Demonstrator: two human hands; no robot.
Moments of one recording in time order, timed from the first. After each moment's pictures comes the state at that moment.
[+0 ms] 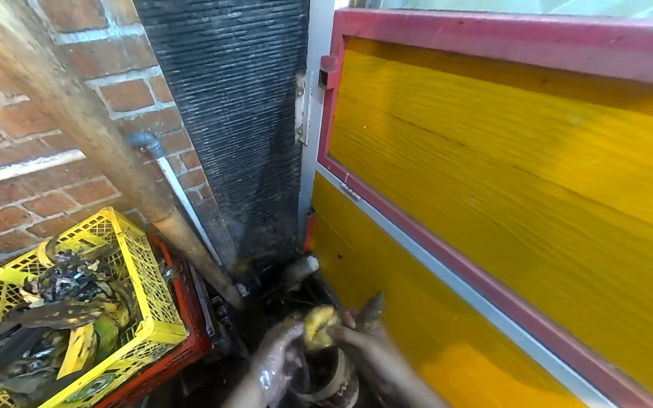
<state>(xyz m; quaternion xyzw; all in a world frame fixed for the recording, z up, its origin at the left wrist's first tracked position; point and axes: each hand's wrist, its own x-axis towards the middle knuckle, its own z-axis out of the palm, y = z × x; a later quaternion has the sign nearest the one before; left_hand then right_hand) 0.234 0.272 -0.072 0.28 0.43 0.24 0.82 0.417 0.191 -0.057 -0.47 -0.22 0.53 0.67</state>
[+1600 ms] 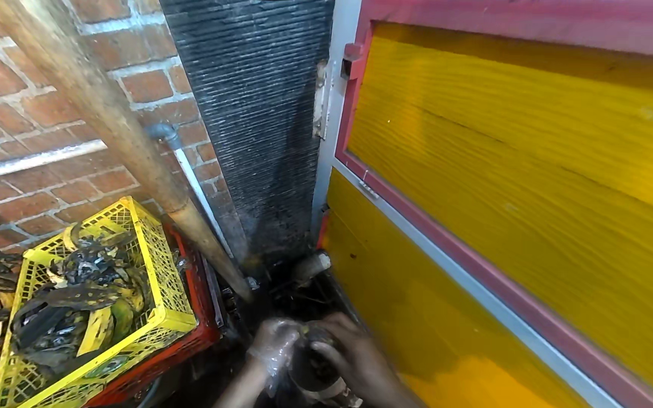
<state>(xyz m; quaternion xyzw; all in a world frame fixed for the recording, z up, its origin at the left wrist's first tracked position) 0.217 0.290 -0.098 0.54 0.45 0.23 0.68 0.412 0.193 -0.087 -0.63 -0.63 0.27 0.37</state>
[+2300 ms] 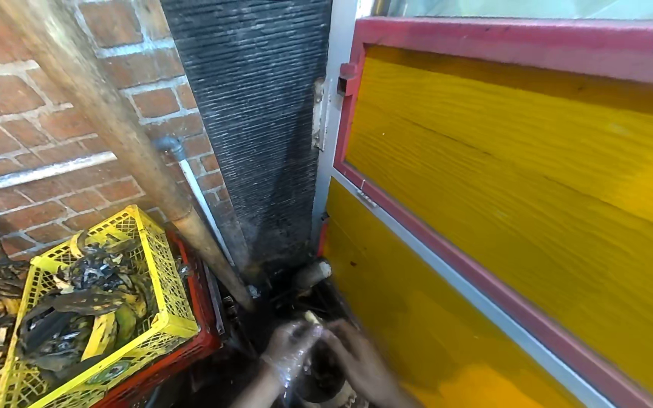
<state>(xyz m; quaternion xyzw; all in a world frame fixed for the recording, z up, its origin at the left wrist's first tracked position) 0.240 0.279 -0.085 0.57 0.42 0.22 0.67 0.413 0.194 -0.080 -0.65 -0.51 0.41 0.39</state>
